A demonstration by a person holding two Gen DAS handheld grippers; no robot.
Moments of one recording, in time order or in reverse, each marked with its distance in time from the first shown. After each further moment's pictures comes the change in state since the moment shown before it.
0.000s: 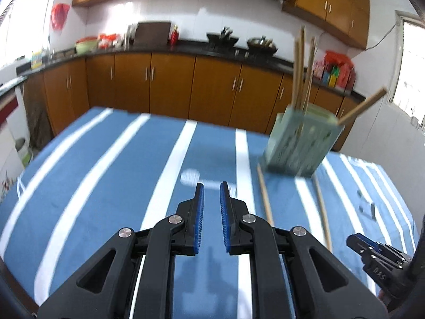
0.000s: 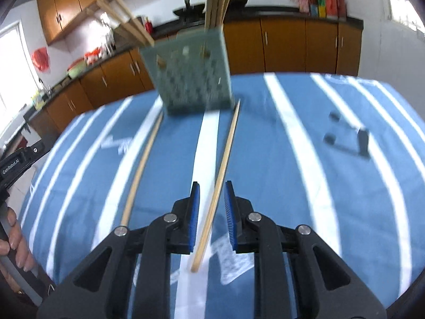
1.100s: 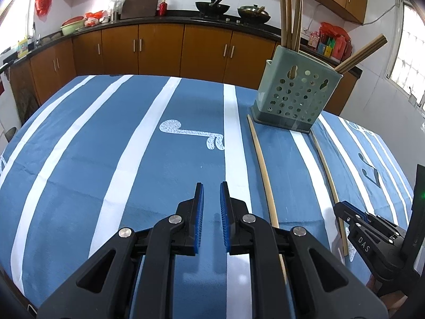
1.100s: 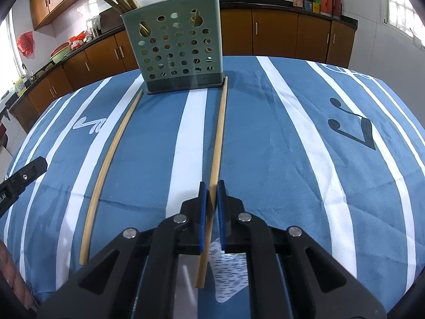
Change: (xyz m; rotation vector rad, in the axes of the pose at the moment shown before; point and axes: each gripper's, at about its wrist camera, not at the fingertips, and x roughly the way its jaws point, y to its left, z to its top) left arm 0.028 -0.018 -0.038 0.035 0.148 -0.035; right arm 0.035 0.001 -0.004 -0.021 0.041 -0.112
